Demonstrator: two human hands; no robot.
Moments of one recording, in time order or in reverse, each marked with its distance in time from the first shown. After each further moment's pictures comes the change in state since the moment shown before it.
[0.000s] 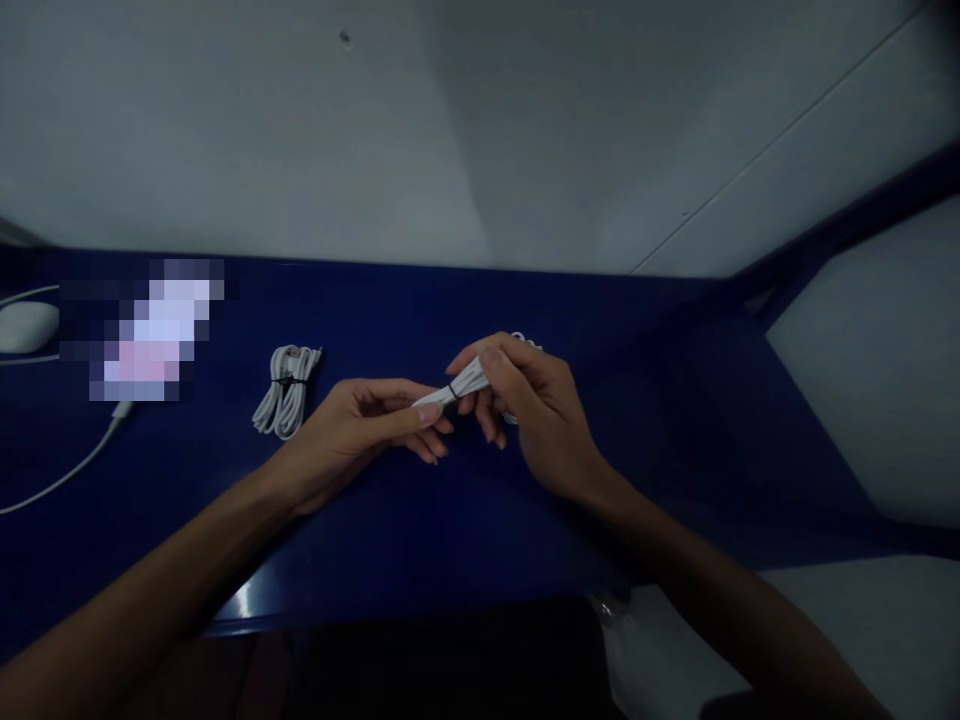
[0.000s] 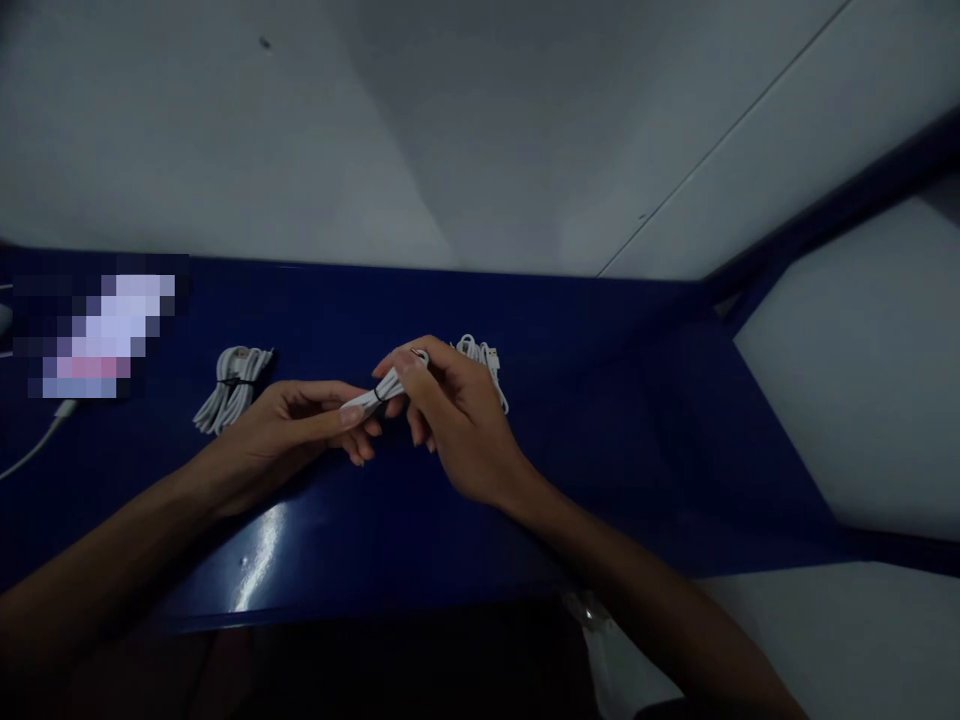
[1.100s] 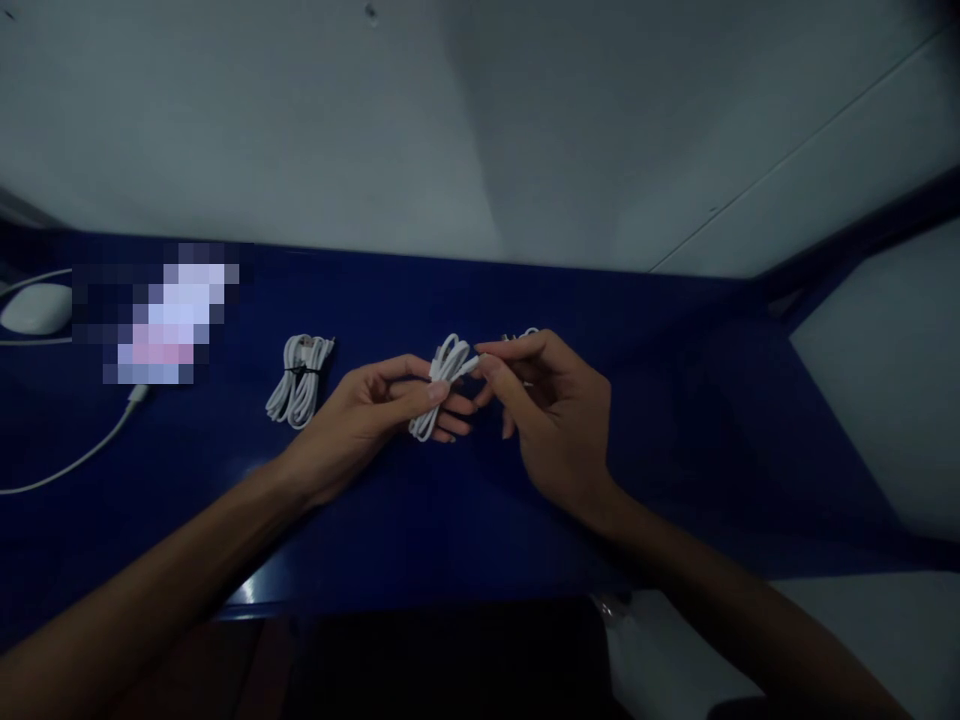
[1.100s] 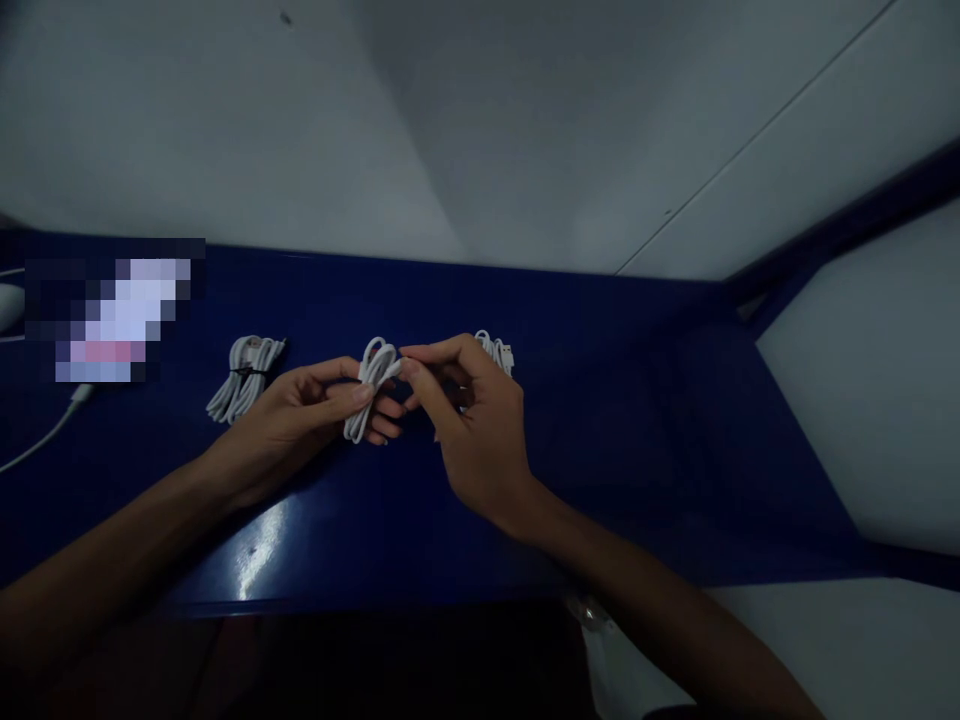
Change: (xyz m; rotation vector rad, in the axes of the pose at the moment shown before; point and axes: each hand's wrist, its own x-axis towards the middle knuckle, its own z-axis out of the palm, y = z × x) left_hand 0.000 -0.003 0.002 -0.115 0.022 -0.002; right_hand -0.007 0.014 0.015 -0.151 0.288 -0.157
